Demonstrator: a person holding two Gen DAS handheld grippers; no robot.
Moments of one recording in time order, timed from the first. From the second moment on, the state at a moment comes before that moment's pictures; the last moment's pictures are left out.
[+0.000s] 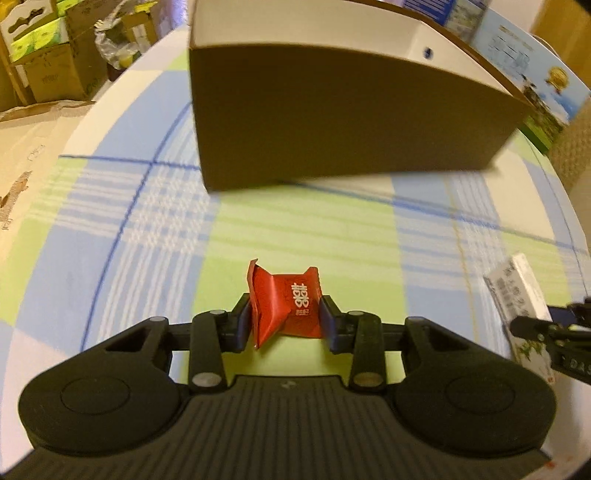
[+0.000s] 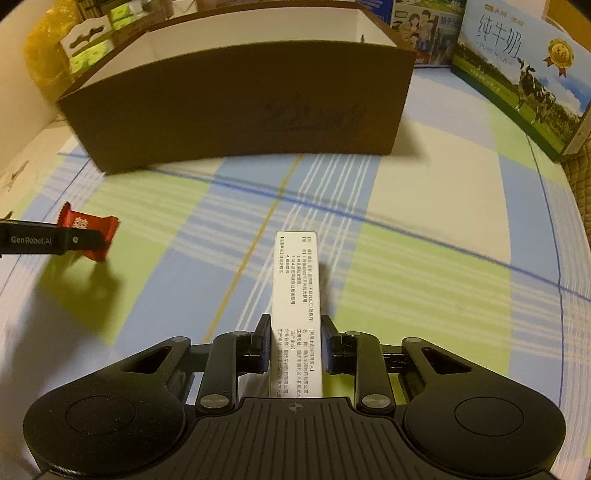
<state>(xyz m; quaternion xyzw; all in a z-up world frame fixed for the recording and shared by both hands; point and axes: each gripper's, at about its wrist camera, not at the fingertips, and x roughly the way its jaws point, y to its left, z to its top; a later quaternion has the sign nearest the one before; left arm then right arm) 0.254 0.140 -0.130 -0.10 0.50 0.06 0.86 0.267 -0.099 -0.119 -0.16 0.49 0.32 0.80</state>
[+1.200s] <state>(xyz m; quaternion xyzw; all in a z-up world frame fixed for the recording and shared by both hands) 0.210 0.070 -0.124 -0.06 0.53 -0.03 0.84 0.209 -0.101 -0.120 -0.18 0.50 0.36 0.77</state>
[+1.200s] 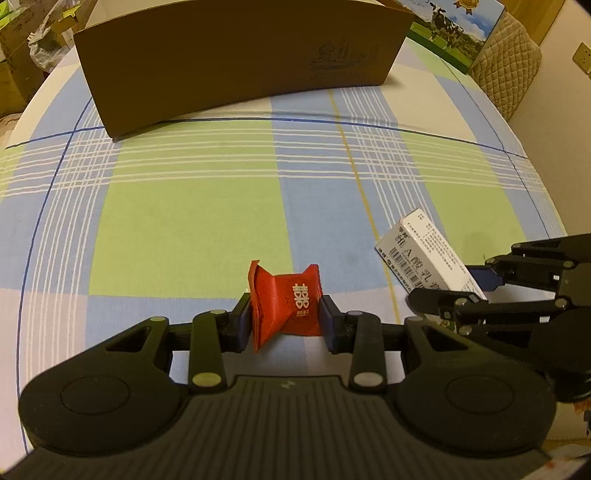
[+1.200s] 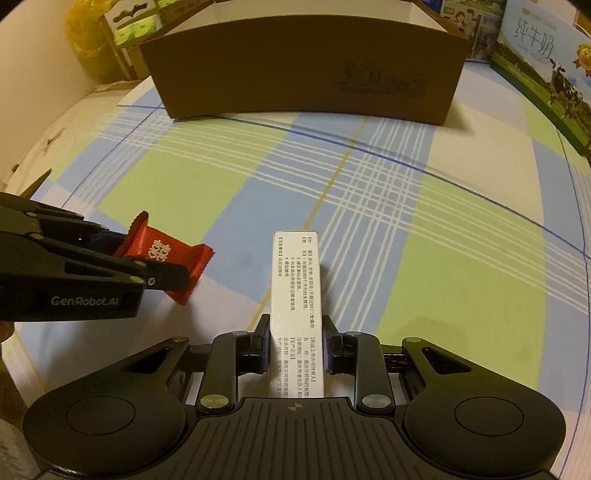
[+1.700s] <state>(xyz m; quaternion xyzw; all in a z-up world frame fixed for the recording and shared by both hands) 0.208 0.069 -0.123 -0.06 0.54 -0.03 0.84 0.211 -0.106 -0.113 -0.17 0.49 0.37 0.77</state>
